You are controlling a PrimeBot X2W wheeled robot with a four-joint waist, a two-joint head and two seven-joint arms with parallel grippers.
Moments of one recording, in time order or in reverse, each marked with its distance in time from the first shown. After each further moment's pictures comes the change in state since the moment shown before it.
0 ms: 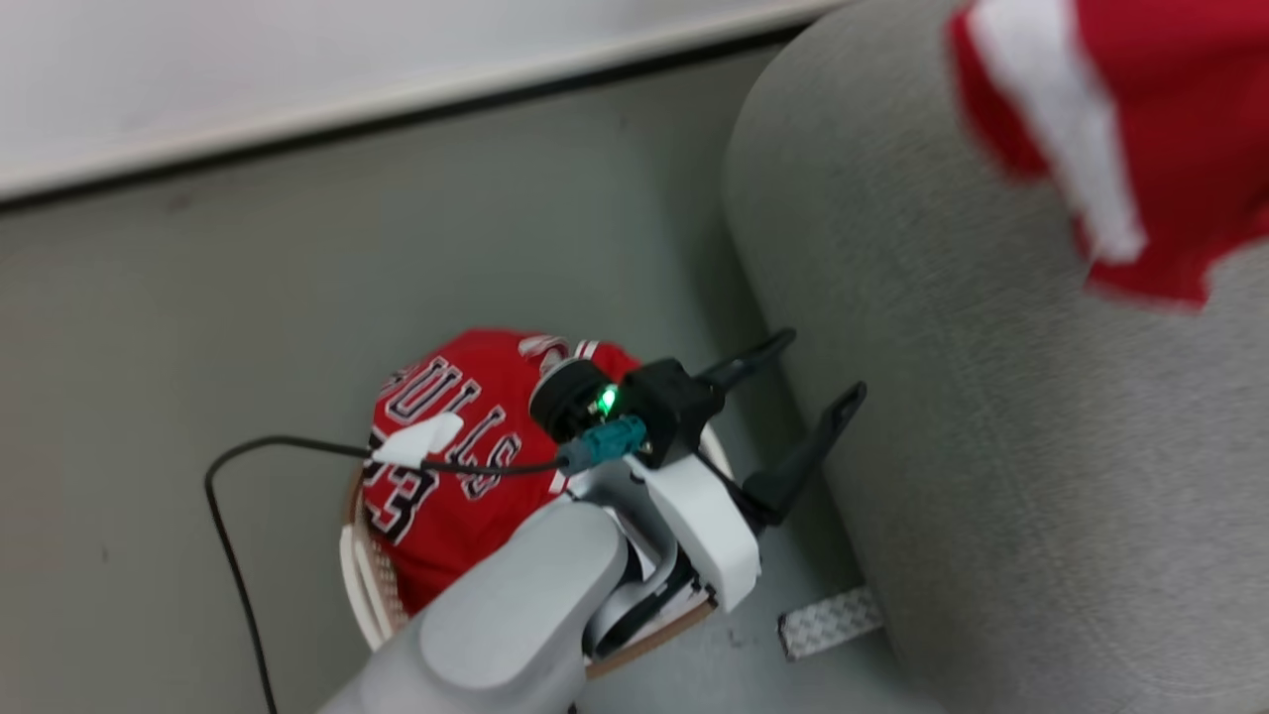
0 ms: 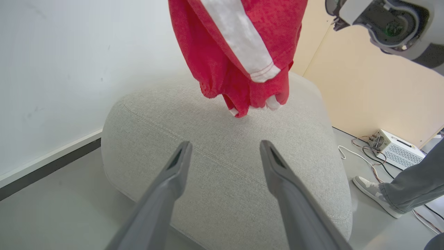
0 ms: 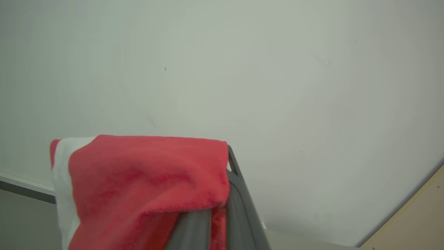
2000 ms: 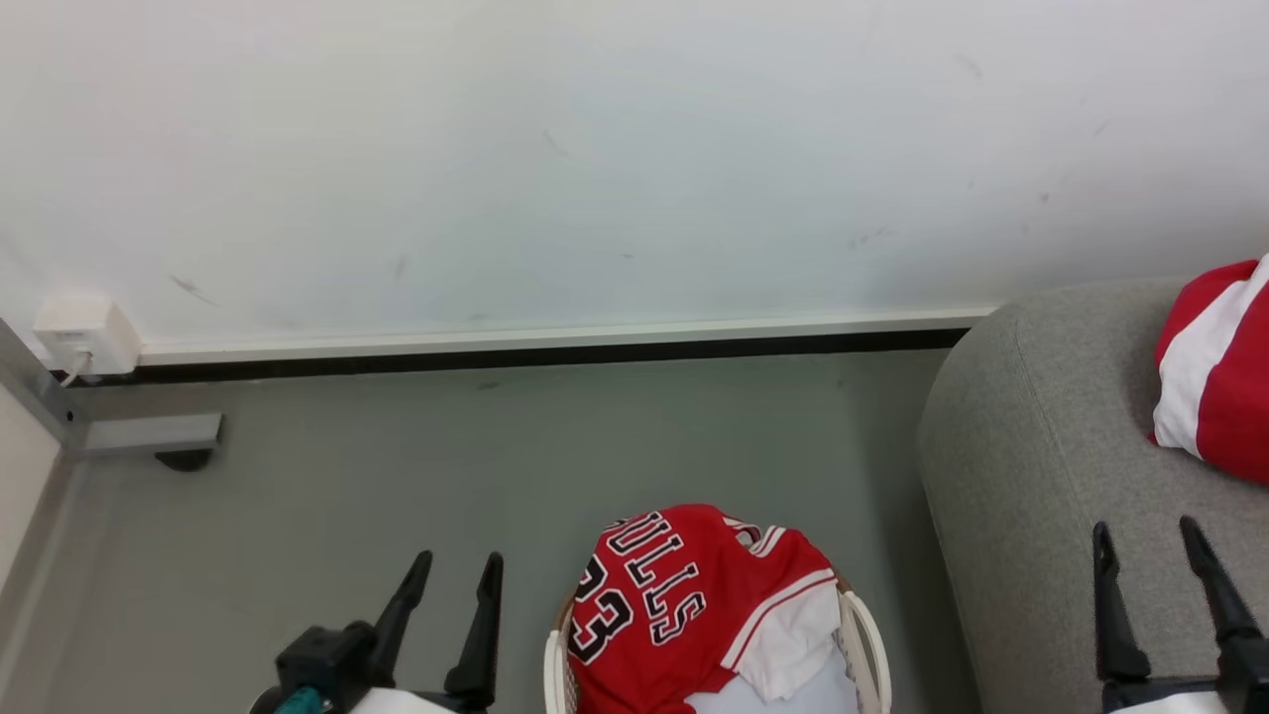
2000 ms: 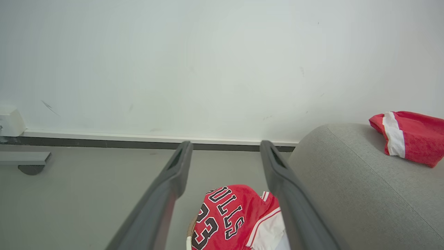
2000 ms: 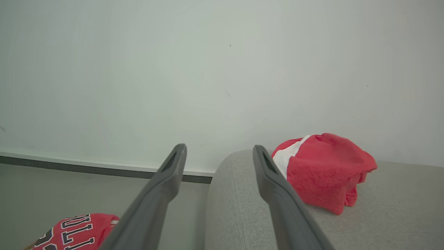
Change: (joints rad) left arm 0.636 0.006 0.609 -0.089 0.163 0.067 -0.108; right arm 0.752 0.383 -0.319 -0.203 -0.202 0.000 -0.018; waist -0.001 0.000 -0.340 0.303
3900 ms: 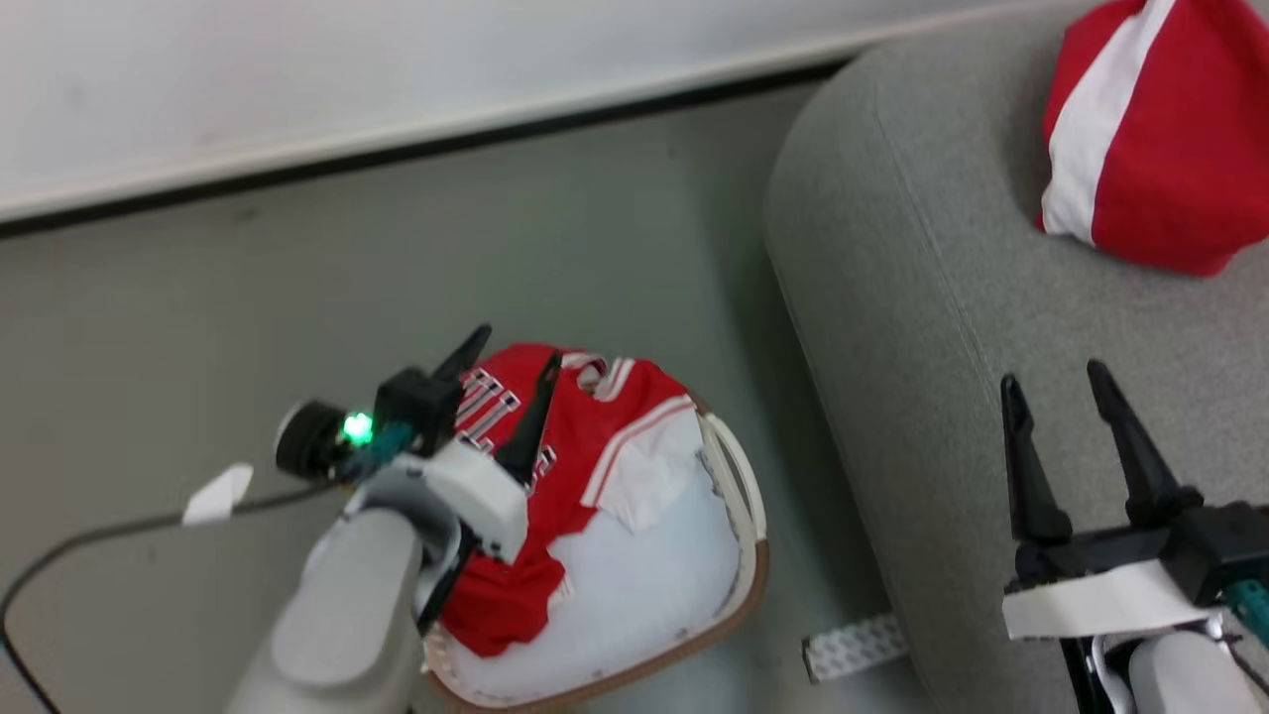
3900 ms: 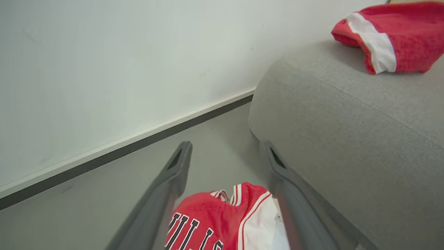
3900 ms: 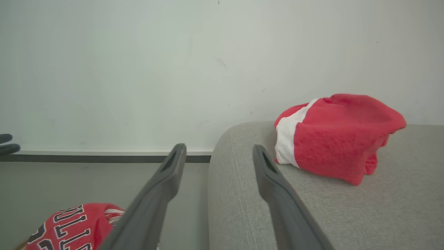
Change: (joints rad) left arm -0.464 -0.020 -0.010 0.337 0.274 -0.095 0.021; right arm -0.170 0.001 0.201 -0.029 0.140 0.000 0.000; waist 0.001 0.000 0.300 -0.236
